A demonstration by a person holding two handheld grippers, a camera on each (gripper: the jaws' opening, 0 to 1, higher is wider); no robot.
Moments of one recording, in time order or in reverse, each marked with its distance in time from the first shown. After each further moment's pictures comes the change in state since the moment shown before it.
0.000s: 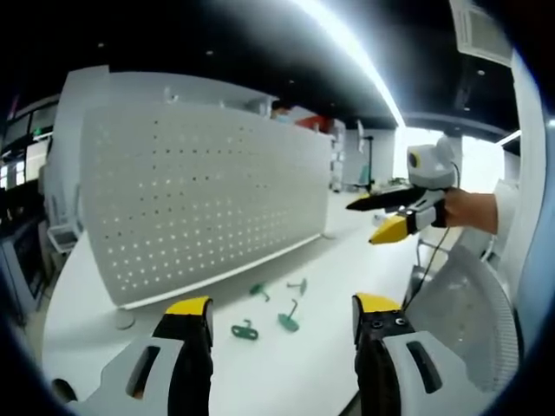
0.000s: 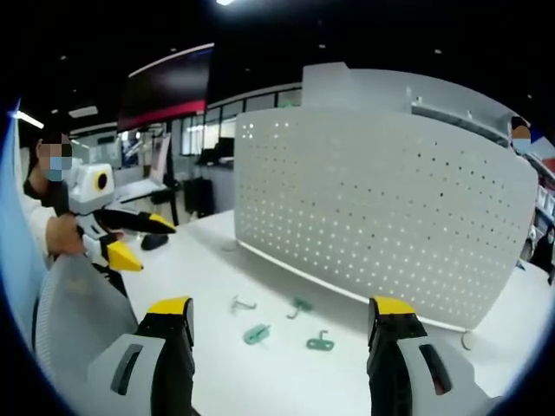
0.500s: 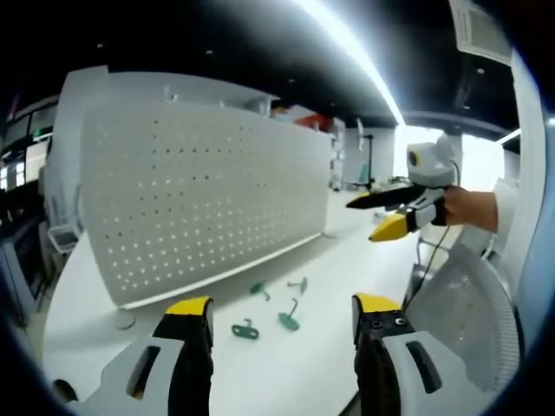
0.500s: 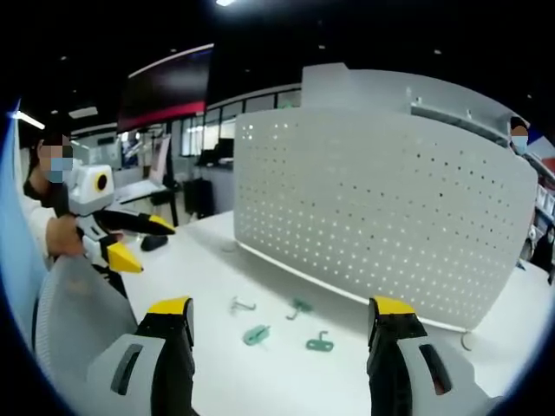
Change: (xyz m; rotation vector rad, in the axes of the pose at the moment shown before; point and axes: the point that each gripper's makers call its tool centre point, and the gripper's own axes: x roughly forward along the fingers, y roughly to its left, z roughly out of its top) left arm 0.000 0.000 0.000 0.003 0.002 0.003; right arm 0.000 -0.002 0.002 0.001 -0.010 -0.003
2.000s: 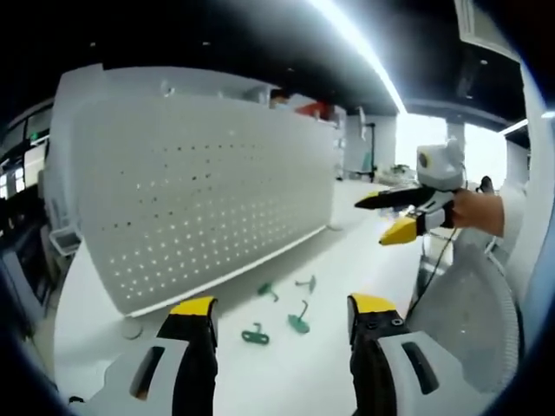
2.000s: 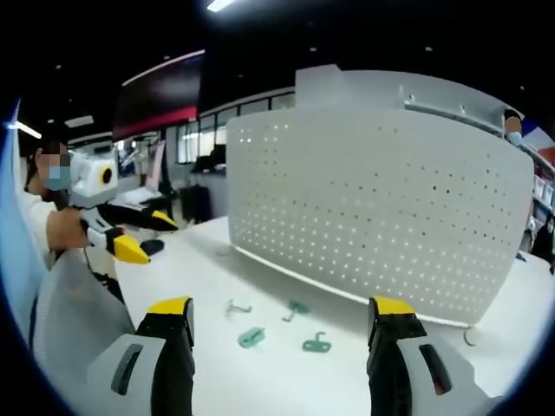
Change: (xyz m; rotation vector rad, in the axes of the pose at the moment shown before) left arm 0.021 0.012 0.017 0.035 0.075 0.011; right arm 0.003 -0.012 -0.005 0.036 -0.018 -0.007
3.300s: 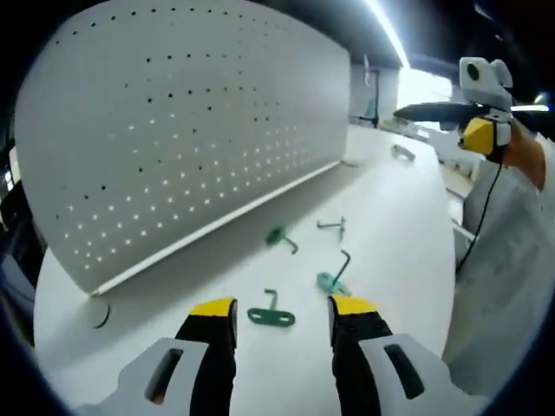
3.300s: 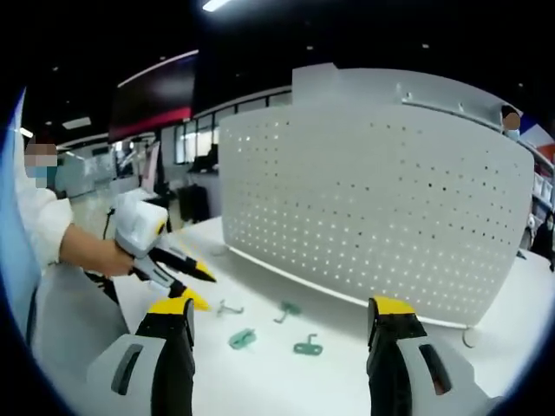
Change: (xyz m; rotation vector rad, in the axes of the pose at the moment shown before) left arm 0.095 0.030 -0.097 0.004 0.271 -0.012; right arm 0.006 -0.014 0.001 0.007 0.005 -0.006
